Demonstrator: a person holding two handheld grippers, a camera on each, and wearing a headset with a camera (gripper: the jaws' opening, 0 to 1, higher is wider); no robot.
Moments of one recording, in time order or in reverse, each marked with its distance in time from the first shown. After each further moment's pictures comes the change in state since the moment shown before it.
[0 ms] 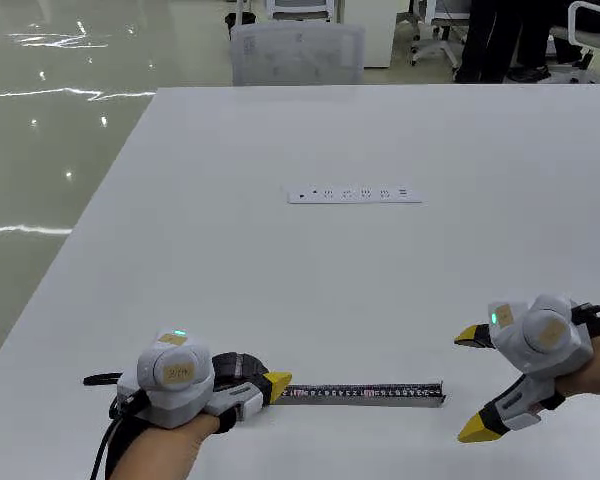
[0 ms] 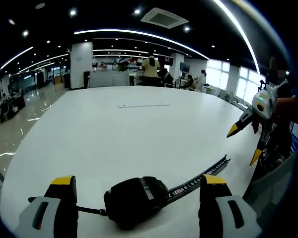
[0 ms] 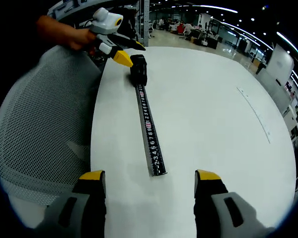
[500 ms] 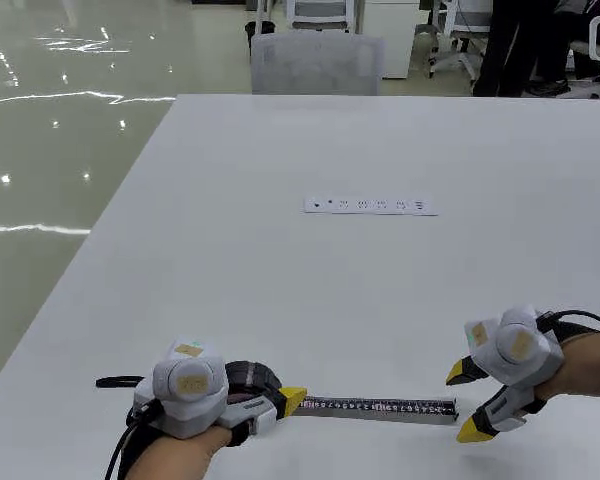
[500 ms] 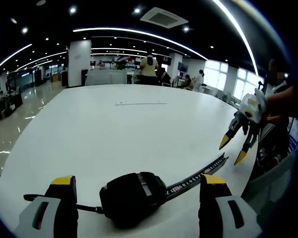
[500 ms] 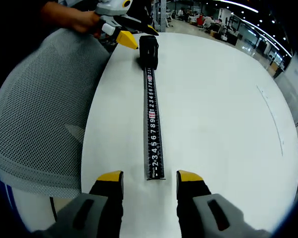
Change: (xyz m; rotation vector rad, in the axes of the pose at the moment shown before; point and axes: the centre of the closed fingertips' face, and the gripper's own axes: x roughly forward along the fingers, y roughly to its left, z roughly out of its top) left arm 0.003 0.001 -0.008 -0.008 0.016 -0.015; right arm 0.034 -0.005 -0.013 -0.072 0.100 0.093
